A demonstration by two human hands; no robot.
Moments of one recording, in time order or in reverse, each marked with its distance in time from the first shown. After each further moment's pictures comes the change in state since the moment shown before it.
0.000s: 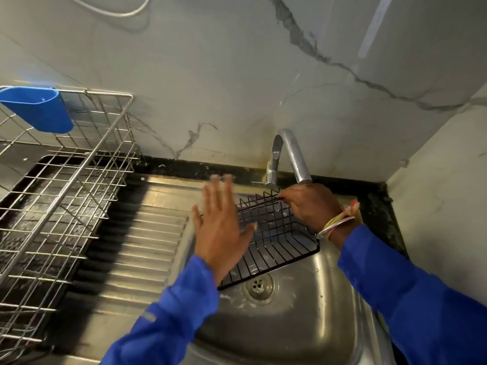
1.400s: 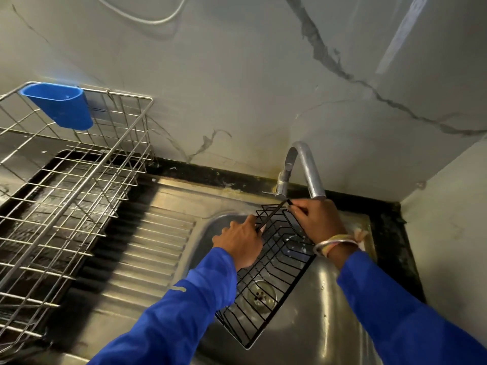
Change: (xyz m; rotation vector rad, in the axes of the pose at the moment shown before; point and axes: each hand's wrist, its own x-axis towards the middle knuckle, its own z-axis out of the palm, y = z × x) left_hand 0.036 -0.006 0.028 -0.002 -0.364 -0.087; right_hand 0.010 0.003 0.035 0.431 0.126 0.316
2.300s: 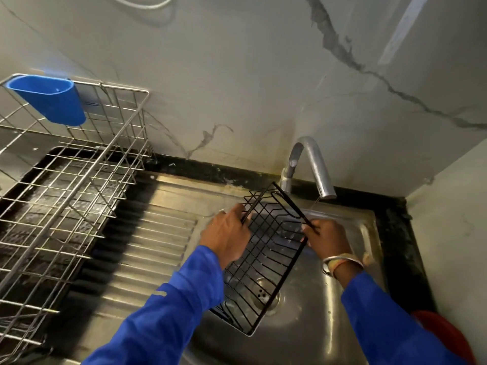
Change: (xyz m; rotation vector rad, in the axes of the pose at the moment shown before) left_hand 0.004 -0.026 -0.012 -0.168 0.185 0.044; right_hand -0.025 0.035 0.034 0.053 -0.090 0.327
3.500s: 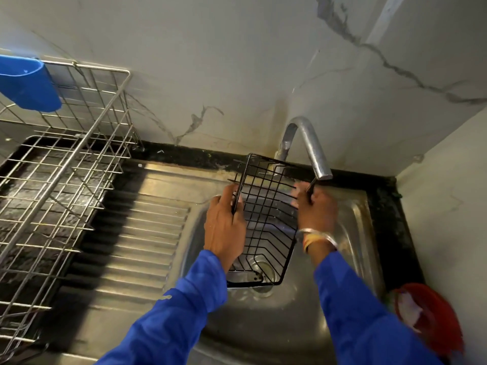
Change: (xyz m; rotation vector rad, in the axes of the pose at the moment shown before) left_hand -0.015 -0.003 0.024 -0.418 0.303 0.052; right_hand -0.012 -0.050 0.010 0.530 0.341 0.159
